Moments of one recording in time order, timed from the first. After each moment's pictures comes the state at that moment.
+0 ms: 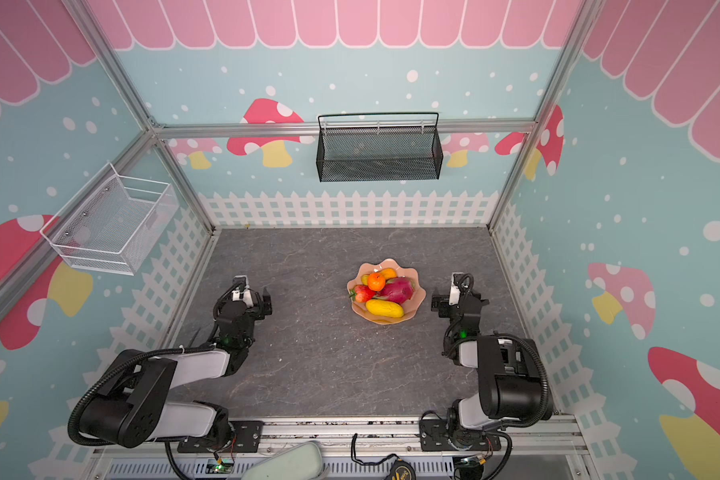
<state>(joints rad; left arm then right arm) -0.23 1.37 0.28 0.81 -0.45 0.01 -0.08 1.48 0.31 0.93 -0.03 -0.09</state>
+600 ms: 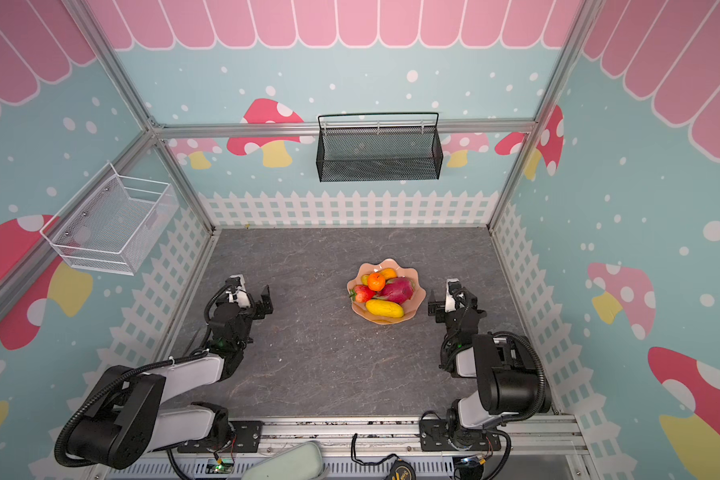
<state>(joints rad) -0.20 1.29 0.30 0.77 -0.31 -0.09 -0.04 1.52 0.20 1.16 0.00 -0.14</state>
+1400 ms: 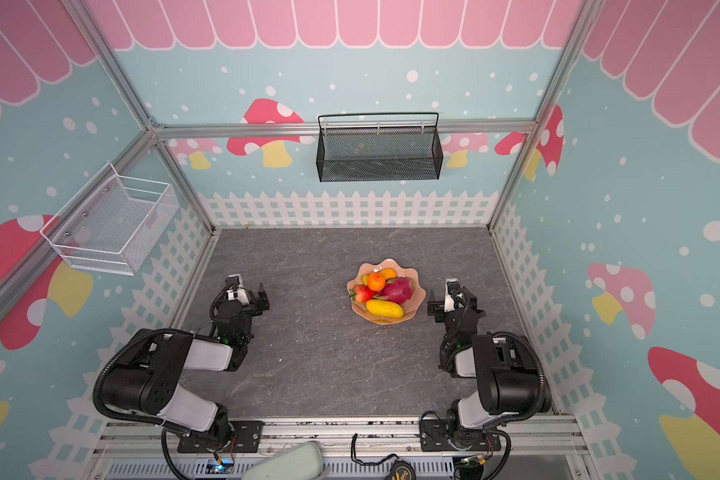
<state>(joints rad) -0.14 1.55 0.31 1.03 -0.40 -0.04 -0.02 1.52 0.21 1.16 0.02 -0.15</state>
